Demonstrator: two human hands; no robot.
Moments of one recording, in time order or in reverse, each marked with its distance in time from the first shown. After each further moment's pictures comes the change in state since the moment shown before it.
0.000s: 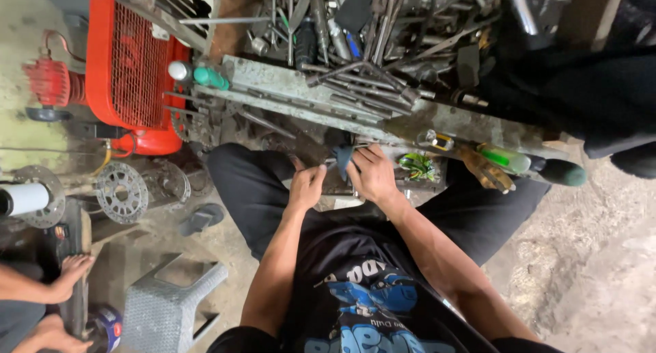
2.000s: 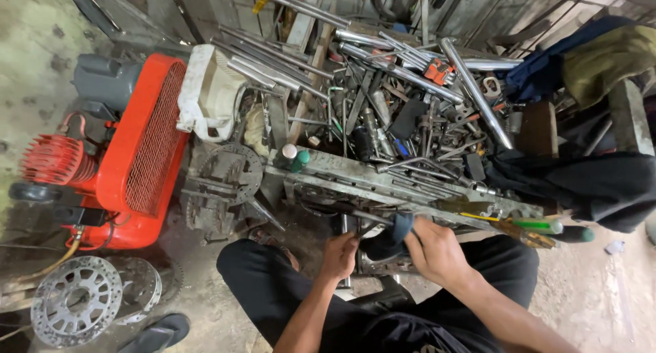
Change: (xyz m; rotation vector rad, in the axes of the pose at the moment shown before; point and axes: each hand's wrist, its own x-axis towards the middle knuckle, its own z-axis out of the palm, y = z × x) left_hand 0.036 -0.063 0.020 -0.679 -0.070 0.400; right_hand 0.067 -0.137 -0.055 -0.175 -0.146 0.075
